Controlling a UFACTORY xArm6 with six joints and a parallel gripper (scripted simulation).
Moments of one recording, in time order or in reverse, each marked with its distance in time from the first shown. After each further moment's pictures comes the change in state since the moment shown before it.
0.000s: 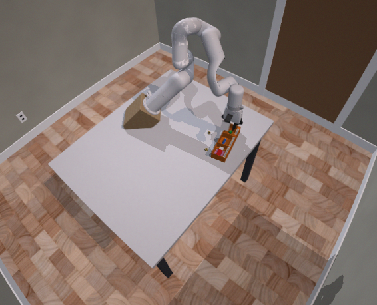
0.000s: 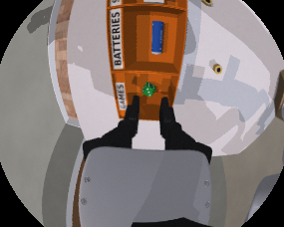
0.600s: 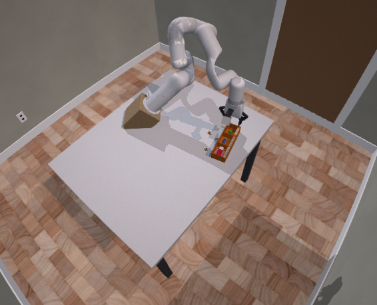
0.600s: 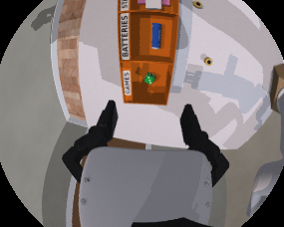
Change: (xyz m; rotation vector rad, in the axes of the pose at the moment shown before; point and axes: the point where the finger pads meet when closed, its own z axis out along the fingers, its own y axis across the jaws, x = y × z) arm 0.000 -0.001 -0.041 0.002 0.001 -0.001
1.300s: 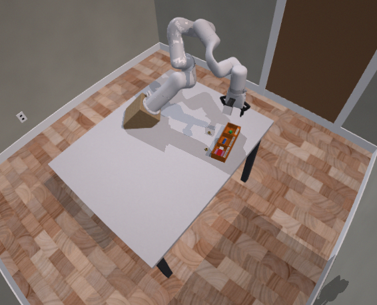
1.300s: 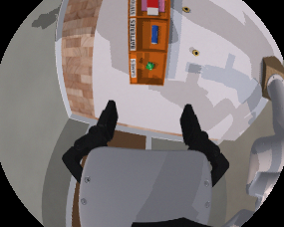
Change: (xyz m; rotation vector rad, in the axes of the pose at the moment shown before) arm 0.000 0.000 -0.075 0.002 0.003 0.000
